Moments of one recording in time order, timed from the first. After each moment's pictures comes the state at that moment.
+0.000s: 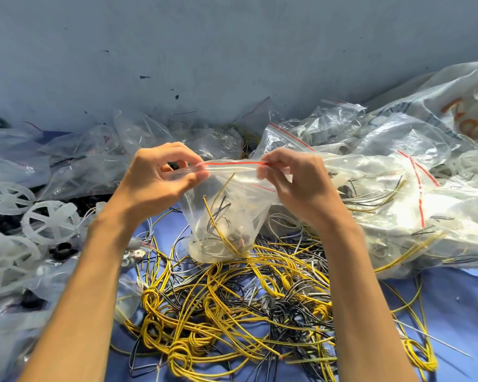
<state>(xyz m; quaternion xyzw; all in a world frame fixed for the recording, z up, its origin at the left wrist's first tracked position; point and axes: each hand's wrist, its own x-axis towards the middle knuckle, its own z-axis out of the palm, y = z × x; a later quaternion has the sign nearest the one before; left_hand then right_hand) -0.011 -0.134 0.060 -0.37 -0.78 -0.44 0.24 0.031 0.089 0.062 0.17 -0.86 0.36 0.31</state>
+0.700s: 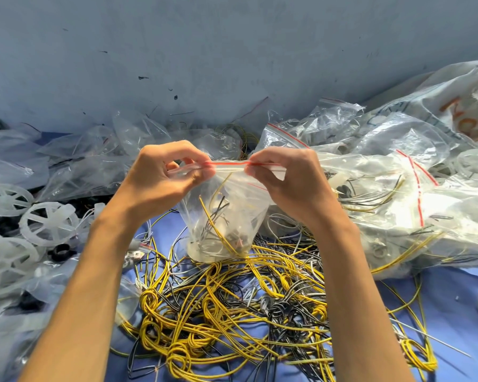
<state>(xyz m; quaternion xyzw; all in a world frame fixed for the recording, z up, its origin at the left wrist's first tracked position) -0.002 -0.123 0.068 -0.39 -0.76 -0.46 0.23 0.034 0.078 0.069 0.18 -0.85 0.37 0.33</state>
